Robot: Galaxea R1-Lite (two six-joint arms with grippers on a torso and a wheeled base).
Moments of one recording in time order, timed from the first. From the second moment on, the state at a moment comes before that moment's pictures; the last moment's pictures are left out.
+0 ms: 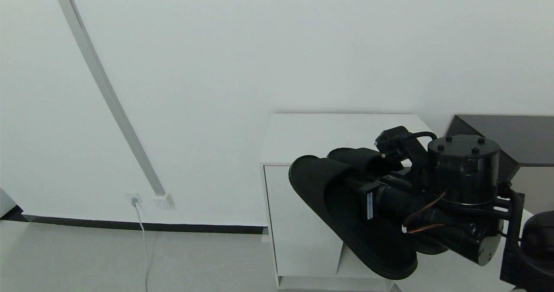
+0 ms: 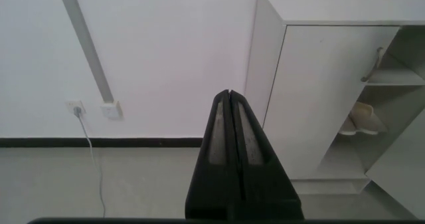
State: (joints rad) left arm 0.00 0.00 0.00 0.00 0.00 0.00; right arm 0.75 1.66 -0.74 -0.67 -0.24 0.12
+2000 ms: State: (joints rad) left arm 0.00 0.00 0.00 0.00 0.00 0.00; right arm 0.78 1.67 -0.70 -0.67 -0.23 0.07
